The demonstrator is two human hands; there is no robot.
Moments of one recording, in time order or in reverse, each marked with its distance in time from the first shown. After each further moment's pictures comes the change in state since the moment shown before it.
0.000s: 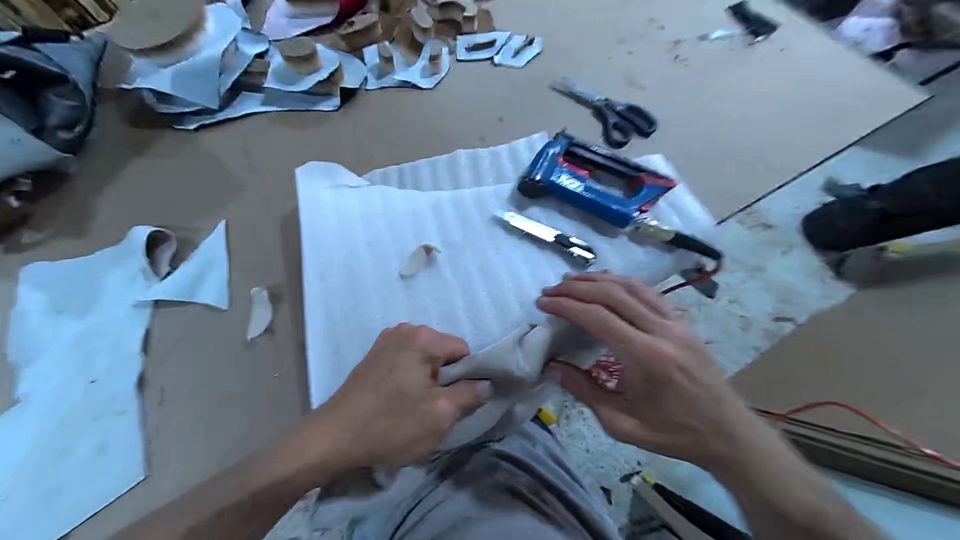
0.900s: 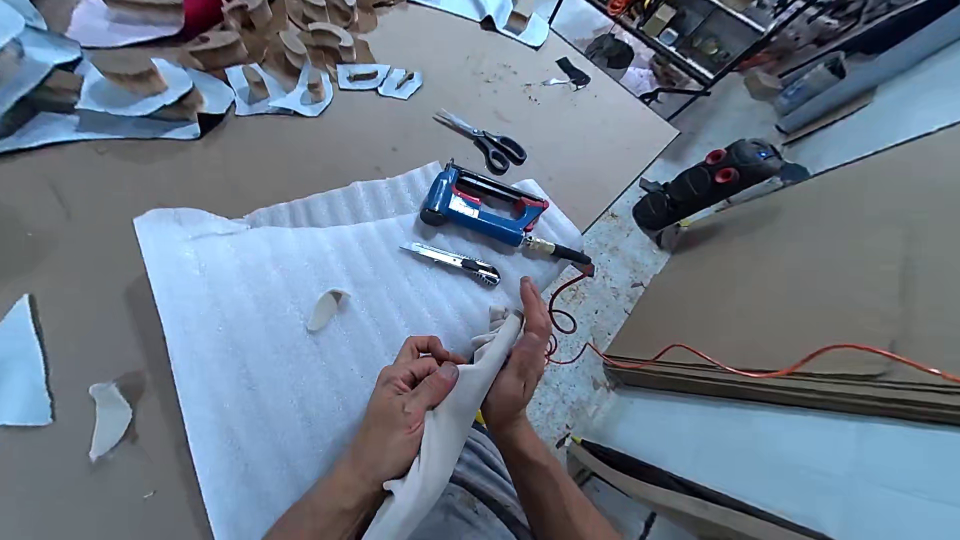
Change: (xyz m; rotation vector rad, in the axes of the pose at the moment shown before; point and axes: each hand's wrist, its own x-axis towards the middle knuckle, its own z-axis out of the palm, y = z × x) left_hand 0.076 -0.008 0.074 -0.979 0.076 0.075; right_hand -0.009 0.027 0.112 0.220 0.859 0.576
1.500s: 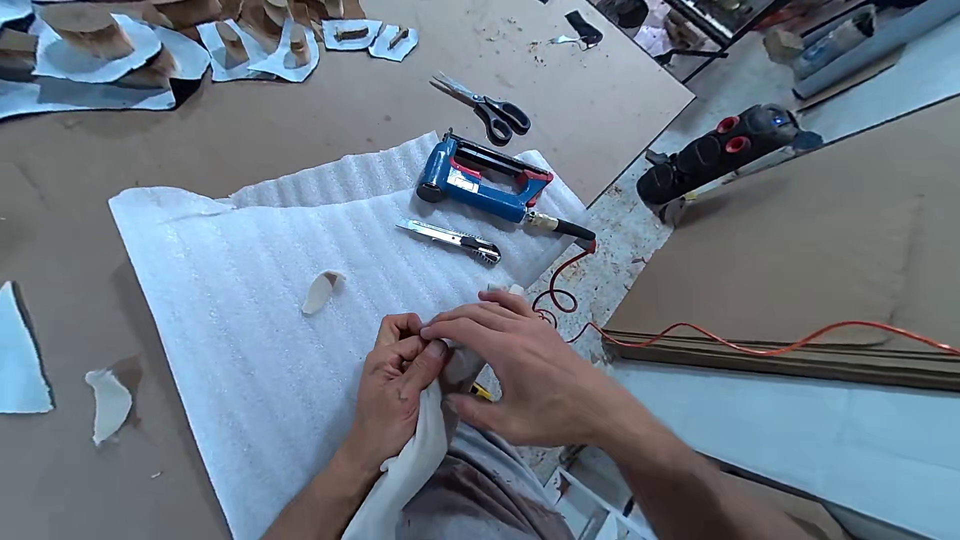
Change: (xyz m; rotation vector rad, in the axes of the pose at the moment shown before) left_hand -0.003 -0.009 -0.002 0.089 0.181 0.117; right_hand 0.066 -0.080 -0.048 -0.296 -1.125 -0.301
